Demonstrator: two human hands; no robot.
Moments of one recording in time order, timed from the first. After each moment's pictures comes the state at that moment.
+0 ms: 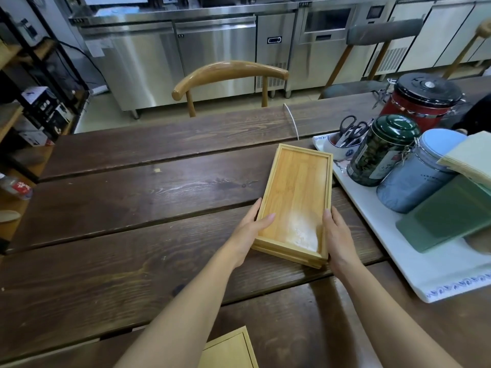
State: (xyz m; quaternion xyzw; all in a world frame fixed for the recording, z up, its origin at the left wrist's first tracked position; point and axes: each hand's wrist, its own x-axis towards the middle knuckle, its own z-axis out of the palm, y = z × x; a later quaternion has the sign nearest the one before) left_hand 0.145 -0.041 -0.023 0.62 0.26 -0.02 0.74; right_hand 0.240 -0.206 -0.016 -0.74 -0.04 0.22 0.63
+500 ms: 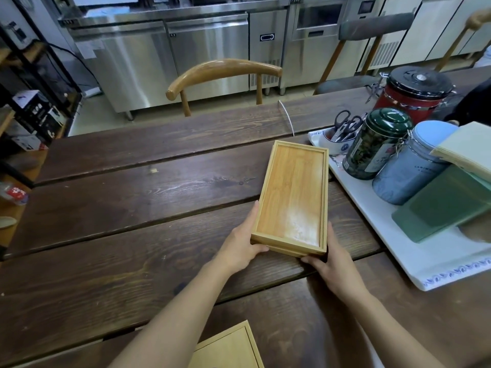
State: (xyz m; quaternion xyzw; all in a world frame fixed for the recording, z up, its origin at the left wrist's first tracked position) left_hand 0.117 -0.039 -0.032 0.85 0.18 -0.05 0.50; right_hand 0.203 -0.243 -0.032 -0.85 -0.26 0.17 0.42
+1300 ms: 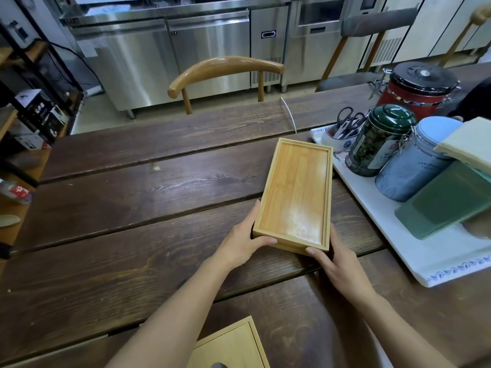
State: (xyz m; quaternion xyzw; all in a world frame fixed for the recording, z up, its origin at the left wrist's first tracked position) left_hand 0.117 -0.034 -0.030 0.81 0.18 -0.05 0.55; right_hand 0.197 -0.249 -0.028 -0.84 -0.28 0.17 0.43
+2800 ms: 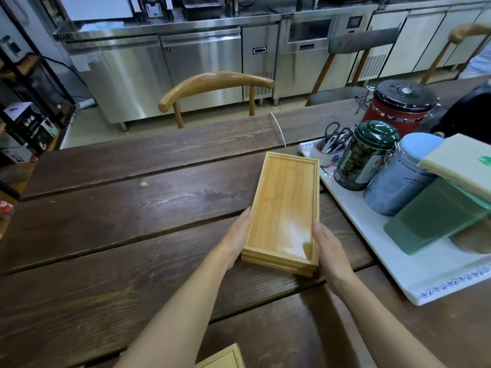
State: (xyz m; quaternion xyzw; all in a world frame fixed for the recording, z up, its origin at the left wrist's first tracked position) left_hand 0.160 -0.033 -0.017 0.65 0.25 -0.02 0.71; right_hand 0.231 -0.220 -0.015 -0.75 -0.07 0.24 0.61
